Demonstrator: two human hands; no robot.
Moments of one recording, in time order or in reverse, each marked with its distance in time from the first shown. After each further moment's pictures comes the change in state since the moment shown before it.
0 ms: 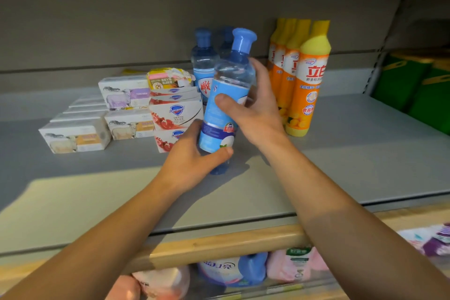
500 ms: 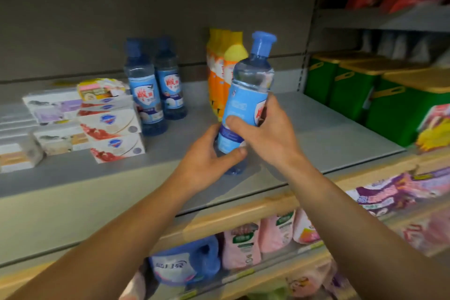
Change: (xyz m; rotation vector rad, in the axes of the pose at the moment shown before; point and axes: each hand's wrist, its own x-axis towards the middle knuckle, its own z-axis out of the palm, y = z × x) left_hand 0.005 0.062 0.118 -0.116 -0.245 0.069; right_hand -0.055 -0.032 -0.134 -0.456 0.203 0.161
